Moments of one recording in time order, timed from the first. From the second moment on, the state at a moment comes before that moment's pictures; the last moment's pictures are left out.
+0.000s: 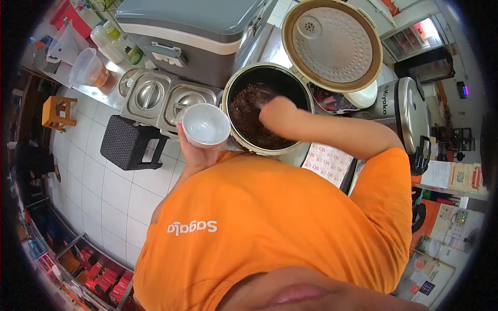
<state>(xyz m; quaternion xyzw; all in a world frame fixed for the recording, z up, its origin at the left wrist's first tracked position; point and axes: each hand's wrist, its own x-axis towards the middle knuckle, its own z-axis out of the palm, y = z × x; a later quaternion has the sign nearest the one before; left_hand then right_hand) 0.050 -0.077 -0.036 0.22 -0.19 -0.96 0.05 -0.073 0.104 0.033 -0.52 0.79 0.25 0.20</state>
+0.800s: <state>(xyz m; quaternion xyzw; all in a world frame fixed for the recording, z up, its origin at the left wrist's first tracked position) 0.054 -0.078 -0.044 0.21 -0.19 -0.96 0.05 -0.092 0.065 0.047 -0.51 0.83 0.21 0.11</state>
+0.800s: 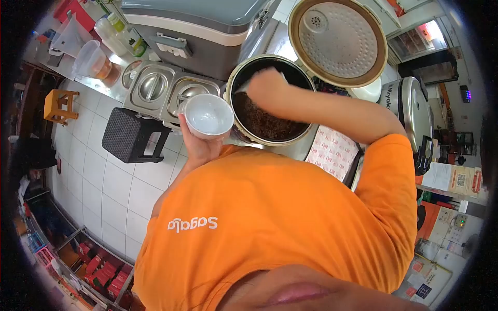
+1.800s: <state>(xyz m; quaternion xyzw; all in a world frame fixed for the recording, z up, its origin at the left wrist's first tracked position) 0.051 -0.066 -0.022 0.30 -0.24 -0.92 0.06 -0.098 0.098 0.057 -0.61 0.72 0.28 0.17</state>
